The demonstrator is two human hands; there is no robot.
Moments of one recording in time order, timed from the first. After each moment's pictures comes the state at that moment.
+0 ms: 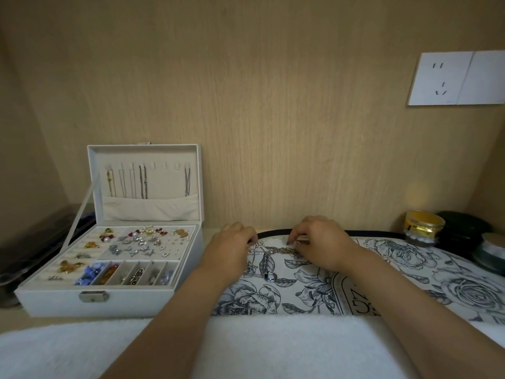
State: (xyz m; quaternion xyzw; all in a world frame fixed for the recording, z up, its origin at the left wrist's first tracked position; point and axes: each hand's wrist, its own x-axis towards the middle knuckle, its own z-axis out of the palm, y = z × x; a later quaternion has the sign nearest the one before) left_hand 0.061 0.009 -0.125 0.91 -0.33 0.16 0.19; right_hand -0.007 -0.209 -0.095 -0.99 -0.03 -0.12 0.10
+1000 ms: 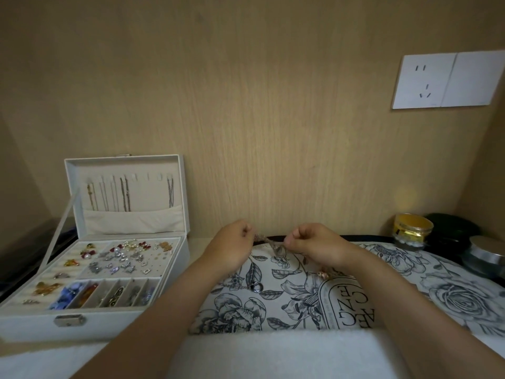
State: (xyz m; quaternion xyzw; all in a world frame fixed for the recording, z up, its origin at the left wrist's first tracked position) left_hand 0.065 -0.032 -0.090 0.90 -0.23 0.02 0.38; right_hand -0.009 -0.232 -0.084 -0.88 0.04 -0.01 0.48
